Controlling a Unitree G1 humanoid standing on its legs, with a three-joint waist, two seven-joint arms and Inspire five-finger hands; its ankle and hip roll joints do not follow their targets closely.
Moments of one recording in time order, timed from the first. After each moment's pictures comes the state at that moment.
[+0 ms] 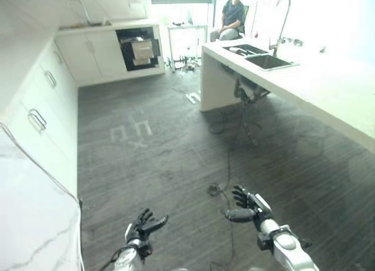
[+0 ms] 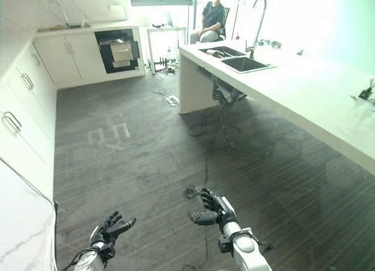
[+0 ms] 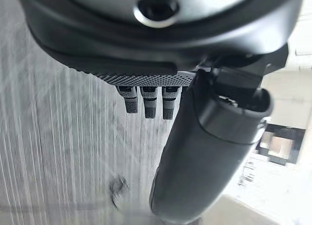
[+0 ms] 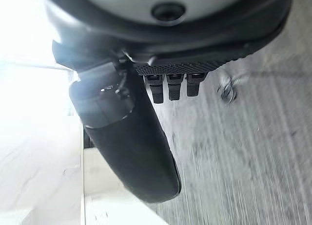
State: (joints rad) left arm -0.01 0.20 -0.10 0.92 -0.61 -0.14 0.06; right arm 0.09 -0.31 0.34 0.36 0.26 -0.01 0.06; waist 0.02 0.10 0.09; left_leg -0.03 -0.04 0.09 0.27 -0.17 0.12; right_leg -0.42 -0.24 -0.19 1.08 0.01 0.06
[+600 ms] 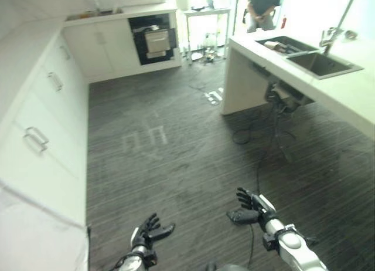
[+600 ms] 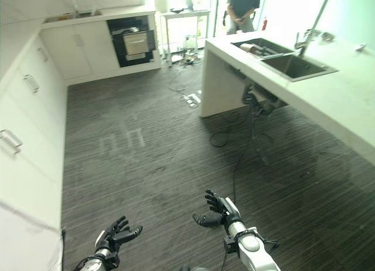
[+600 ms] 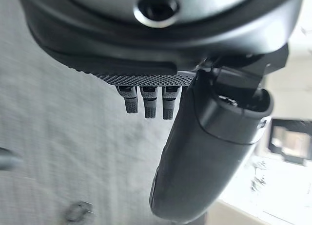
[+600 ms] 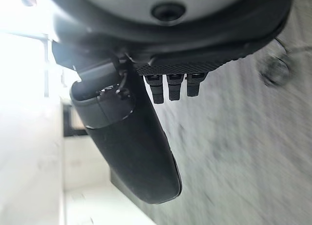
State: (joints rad) left arm 0.07 0.19 -0.08 0.79 -0.50 -0.15 0.03; right arm 0.08 -0.39 0.27 0.36 0.30 -0.02 0.05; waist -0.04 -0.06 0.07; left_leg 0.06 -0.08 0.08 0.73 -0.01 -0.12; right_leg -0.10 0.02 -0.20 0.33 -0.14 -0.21
